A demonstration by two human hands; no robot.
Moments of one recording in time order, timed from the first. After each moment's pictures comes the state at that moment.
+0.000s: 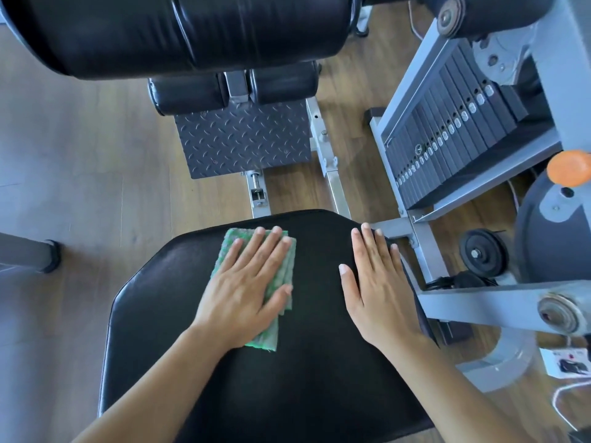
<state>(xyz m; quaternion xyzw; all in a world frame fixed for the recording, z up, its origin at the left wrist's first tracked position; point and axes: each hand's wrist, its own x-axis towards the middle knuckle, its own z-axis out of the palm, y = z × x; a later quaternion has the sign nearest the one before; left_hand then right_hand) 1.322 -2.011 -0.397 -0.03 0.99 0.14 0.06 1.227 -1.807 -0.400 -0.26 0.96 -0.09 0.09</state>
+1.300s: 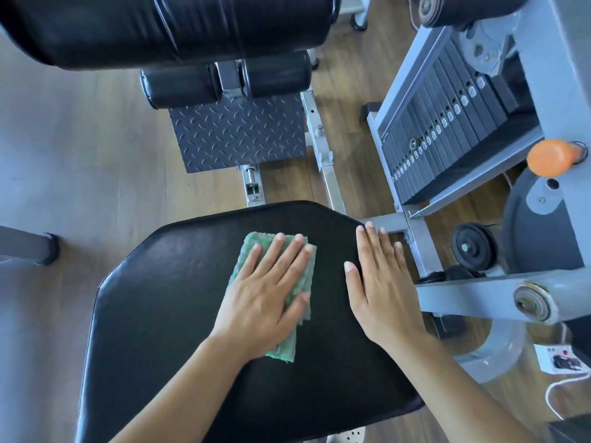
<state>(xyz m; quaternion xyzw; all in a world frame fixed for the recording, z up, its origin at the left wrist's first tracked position) 1.321 -1.955 -0.390 -0.01 0.99 0.15 0.06 1.224 -1.776 -0.394 -0.26 0.96 -0.10 0.07</state>
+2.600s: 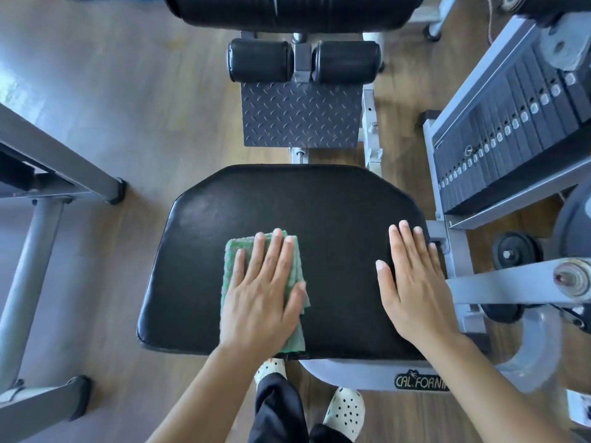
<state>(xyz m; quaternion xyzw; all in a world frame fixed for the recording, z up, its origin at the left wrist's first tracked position) 1.428 -1.915 -0.378 -0.26 0.96 0.13 0.03 1.269 -1.745 -0.393 -0.33 0.93 -0.09 0.08</state>
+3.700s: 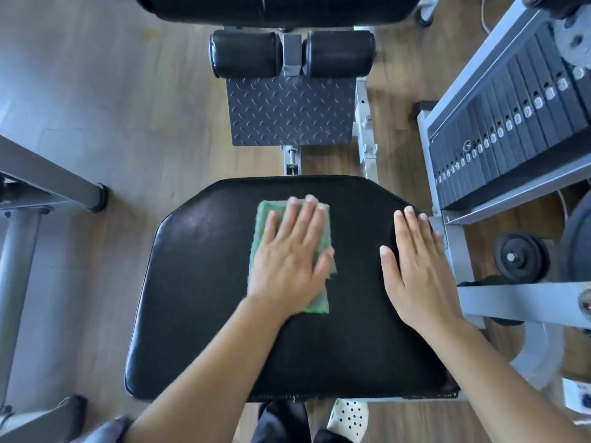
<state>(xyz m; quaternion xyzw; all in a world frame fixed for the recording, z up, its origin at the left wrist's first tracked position) 1.337 -1.958 -0.391 -0.18 0.97 0.13 0.04 1.234 -1.779 -0.399 -0.31 0.94 -0.10 0.08</state>
